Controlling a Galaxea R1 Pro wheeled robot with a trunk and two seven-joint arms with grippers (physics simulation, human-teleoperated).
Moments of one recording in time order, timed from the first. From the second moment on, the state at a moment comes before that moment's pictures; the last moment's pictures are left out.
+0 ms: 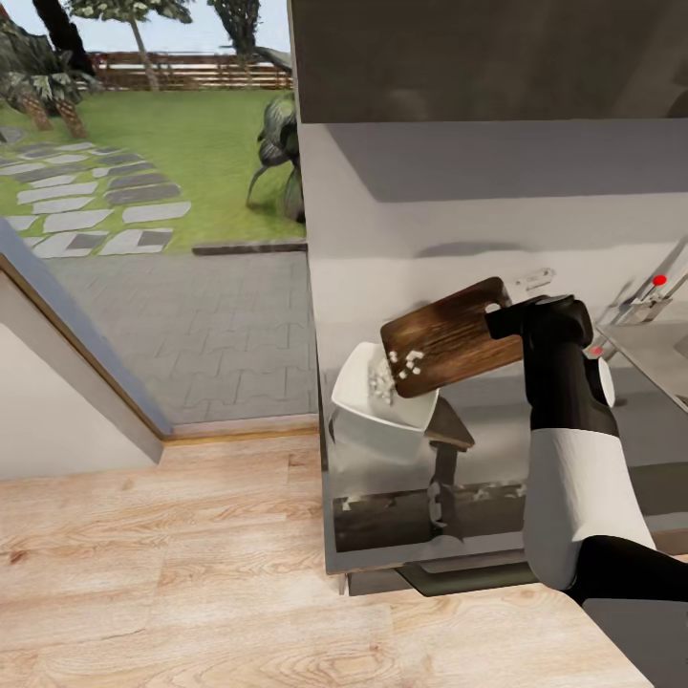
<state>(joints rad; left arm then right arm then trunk) -0.12 -0.01 0.05 -0.38 0.13 -0.54 -0.13 -1.14 0.03 -0.21 -1.27 0.94 0.83 0.58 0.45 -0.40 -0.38</state>
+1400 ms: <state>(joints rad) -0.12 -0.01 0.05 -0.38 0.13 -0.54 -0.12 -1.14 -0.06 -0.20 -1.43 0.82 0.96 0.86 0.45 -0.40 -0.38</state>
